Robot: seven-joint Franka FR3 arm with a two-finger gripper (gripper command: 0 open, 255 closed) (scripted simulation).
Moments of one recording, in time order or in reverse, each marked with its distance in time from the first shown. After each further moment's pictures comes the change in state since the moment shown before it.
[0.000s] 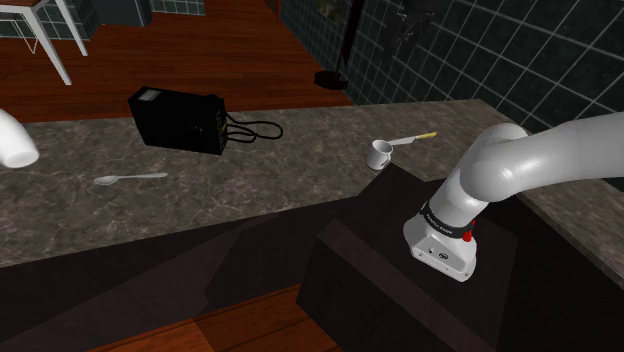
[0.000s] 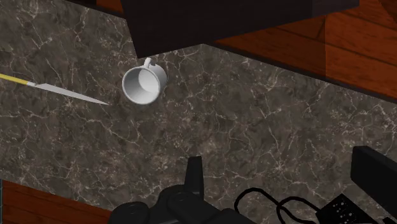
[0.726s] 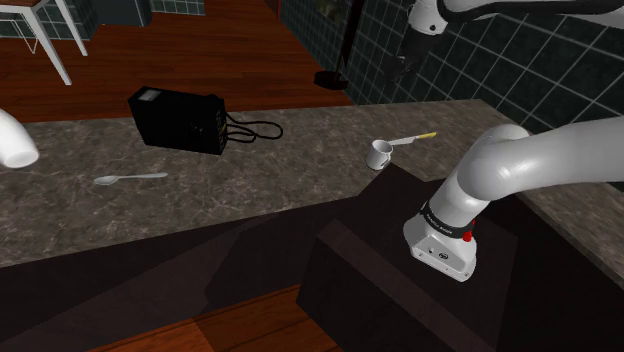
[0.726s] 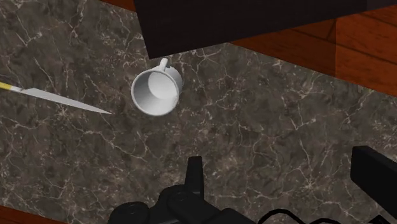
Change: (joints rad) arm -0.056 -0.030 -0.164 -0.255 -0.087 0.241 -0.139
